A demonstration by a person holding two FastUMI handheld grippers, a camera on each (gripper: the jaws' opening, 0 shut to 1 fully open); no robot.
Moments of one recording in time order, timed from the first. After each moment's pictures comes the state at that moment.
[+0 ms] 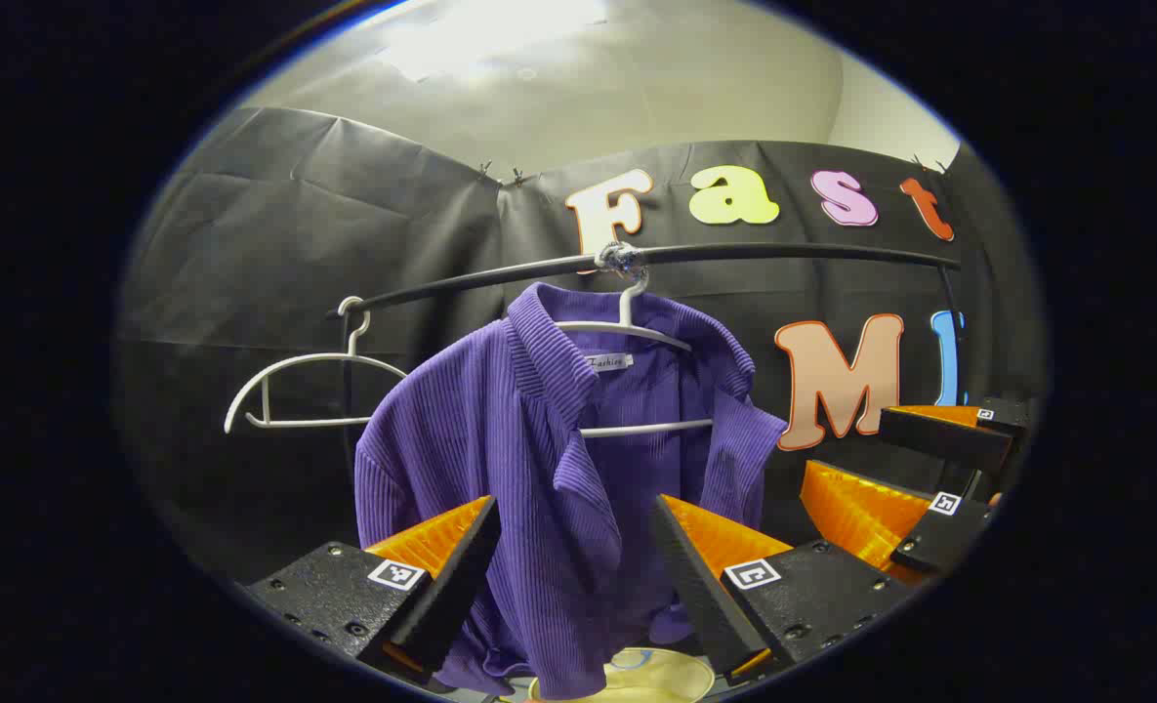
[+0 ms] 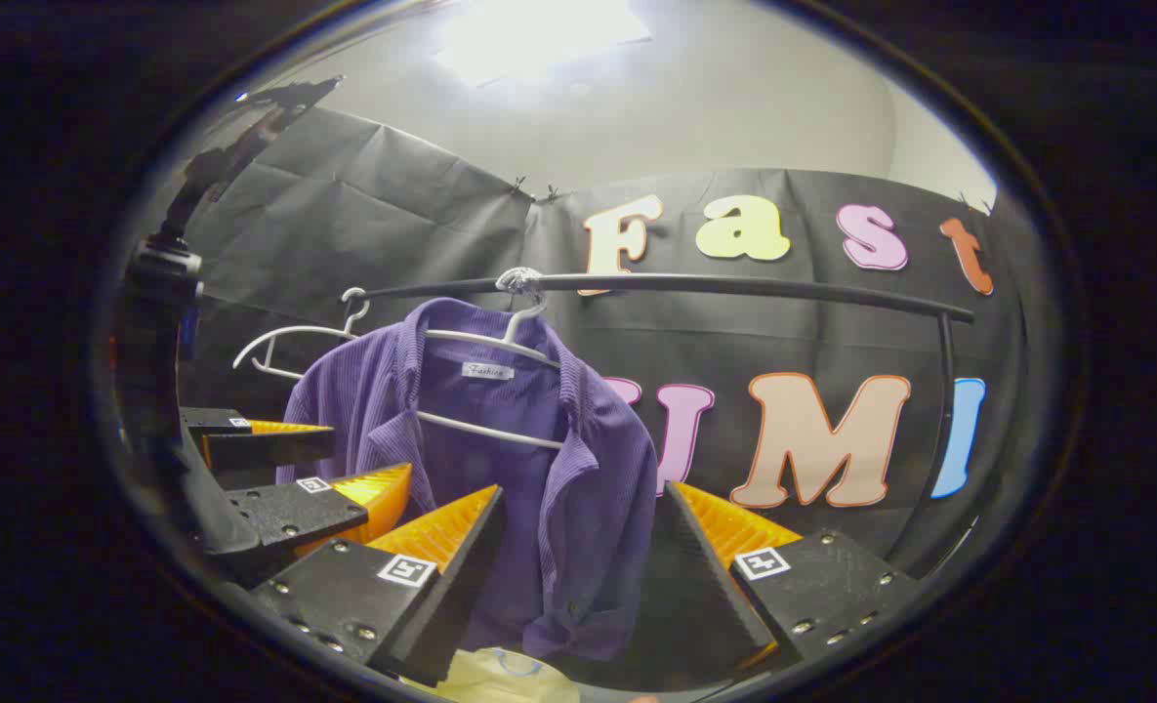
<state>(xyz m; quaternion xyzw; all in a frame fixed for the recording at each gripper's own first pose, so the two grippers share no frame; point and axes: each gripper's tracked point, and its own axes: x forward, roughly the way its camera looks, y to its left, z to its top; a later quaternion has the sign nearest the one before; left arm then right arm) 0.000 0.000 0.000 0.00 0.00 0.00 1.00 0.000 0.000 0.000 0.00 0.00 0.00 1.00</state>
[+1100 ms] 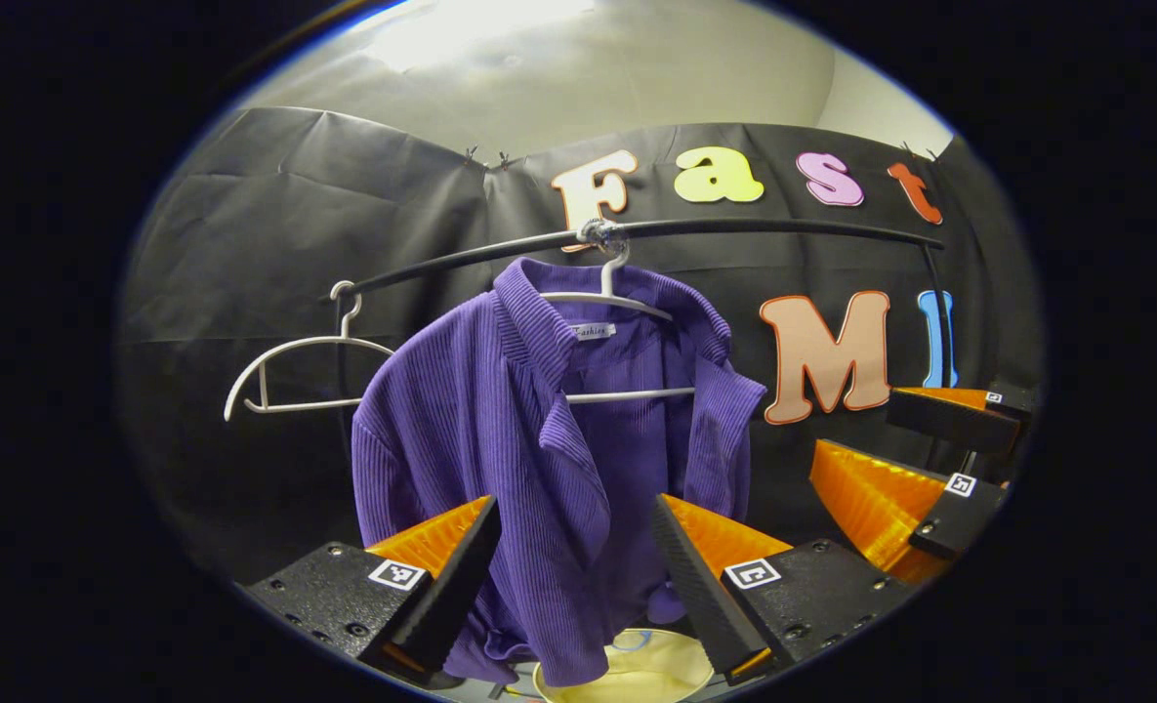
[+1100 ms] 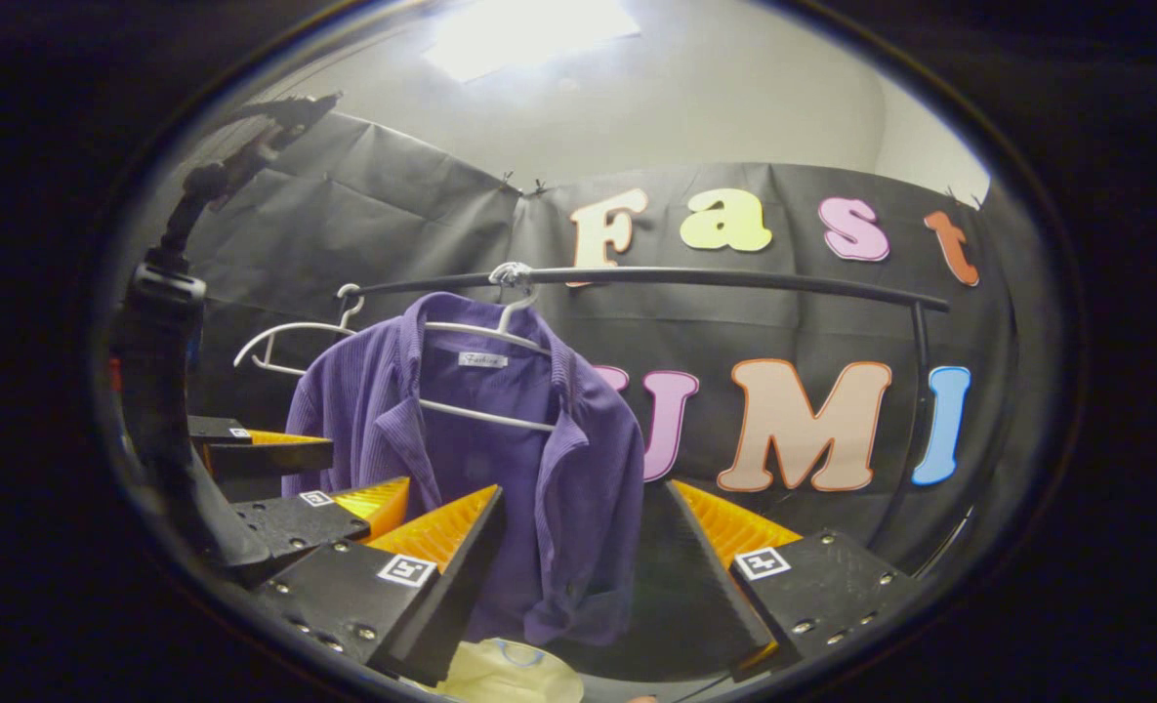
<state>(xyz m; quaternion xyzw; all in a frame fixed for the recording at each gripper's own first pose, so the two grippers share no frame) -0.006 -0.009 -0.023 0.01 0.03 -0.01 1.00 -0.020 -0.010 -0.010 0.01 0.02 -0.03 1.00</state>
